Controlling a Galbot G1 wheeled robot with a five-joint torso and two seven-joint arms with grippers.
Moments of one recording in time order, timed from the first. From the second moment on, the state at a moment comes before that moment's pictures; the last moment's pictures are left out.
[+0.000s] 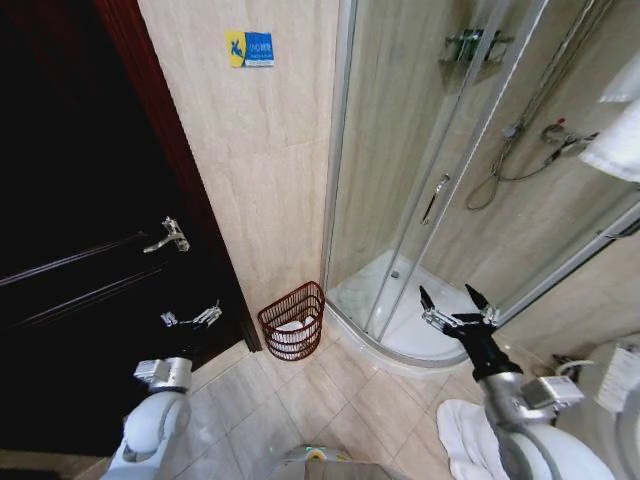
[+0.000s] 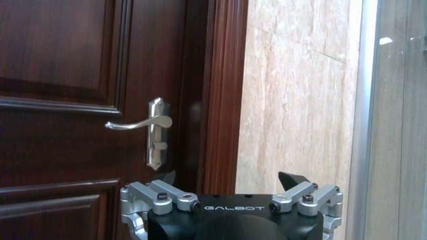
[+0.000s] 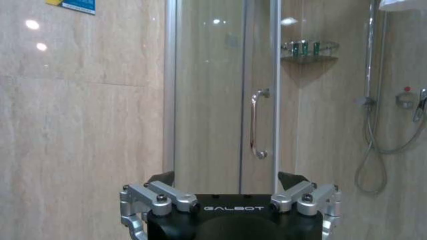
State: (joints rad) left arm 1.60 -1.30 -0.76 -2.07 -0.39 -0.16 -0.04; right arm -1.68 1.45 0.83 2.48 0.28 -0.23 -0.17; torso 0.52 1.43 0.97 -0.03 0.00
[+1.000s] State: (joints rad) left arm 1.60 -1.31 -0.75 -2.10 -0.37 -0.16 -0.05; right arm -1.68 1.46 0.86 2.48 0.27 -0.22 -0.10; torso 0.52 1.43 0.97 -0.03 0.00
